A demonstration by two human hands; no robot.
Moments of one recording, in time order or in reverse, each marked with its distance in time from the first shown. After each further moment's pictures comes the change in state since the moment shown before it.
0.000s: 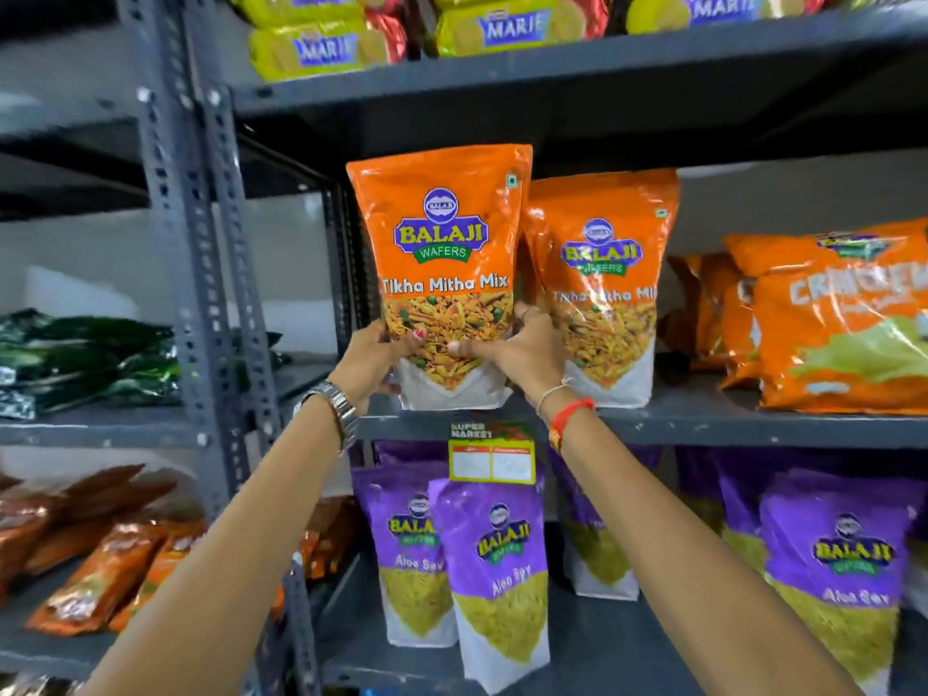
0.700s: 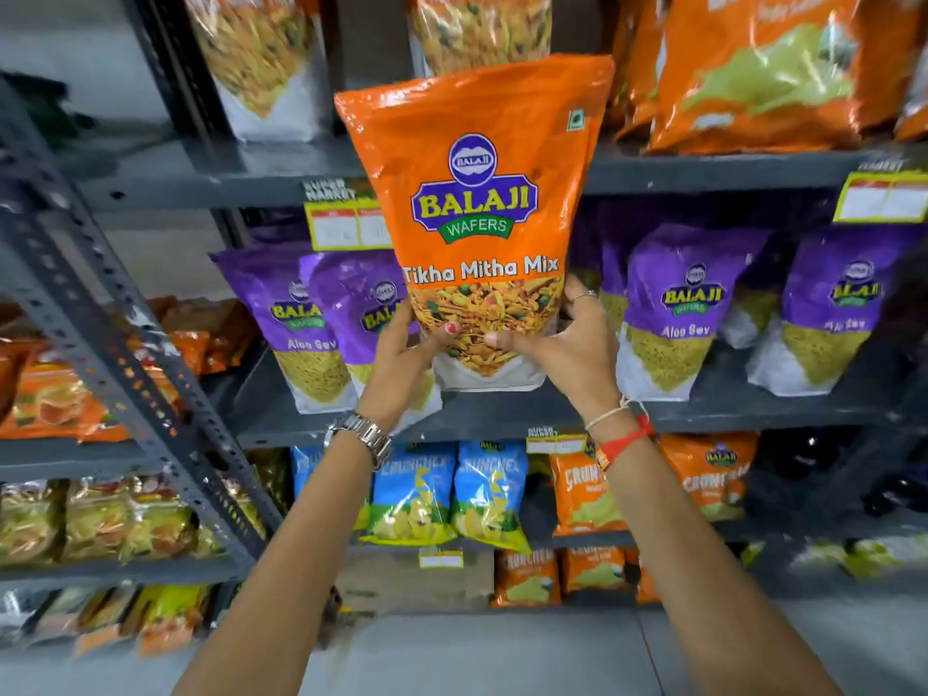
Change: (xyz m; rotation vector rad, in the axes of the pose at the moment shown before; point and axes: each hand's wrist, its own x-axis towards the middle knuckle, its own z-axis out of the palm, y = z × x) left_hand -0.153 -0.143 0.163 -0.129 -0.162 0.003; right_hand -0.184 0.155 -0.121 -0.087 0.102 0.226
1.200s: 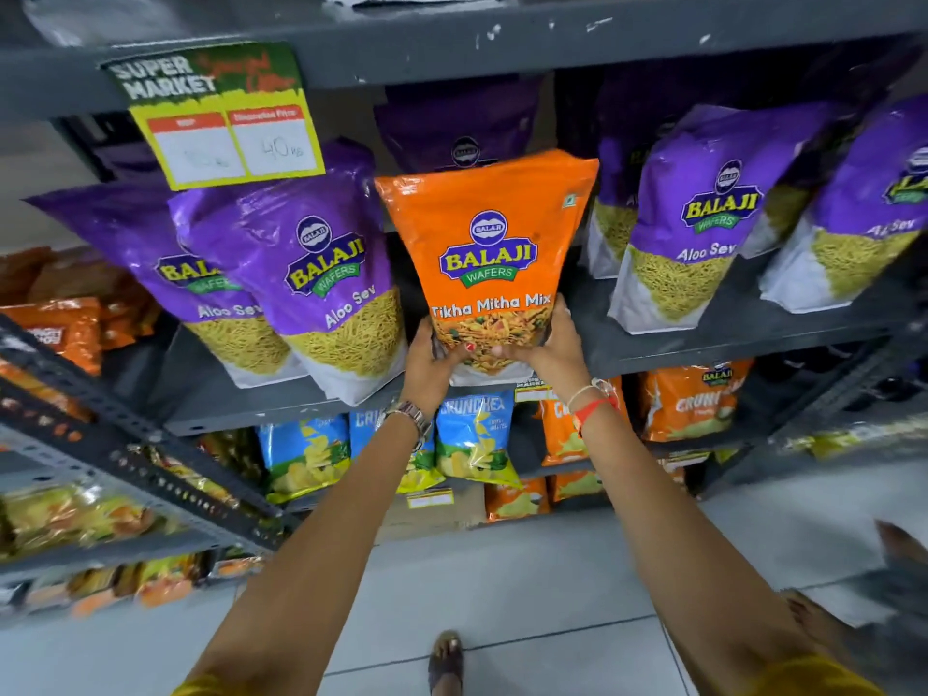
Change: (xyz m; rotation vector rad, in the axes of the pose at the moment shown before) left_hand 0.049 -0.168 0.056 0.095 -0.053 -0.309; right_hand 0.036 0.173 0.041 0.042 -0.091 0.356
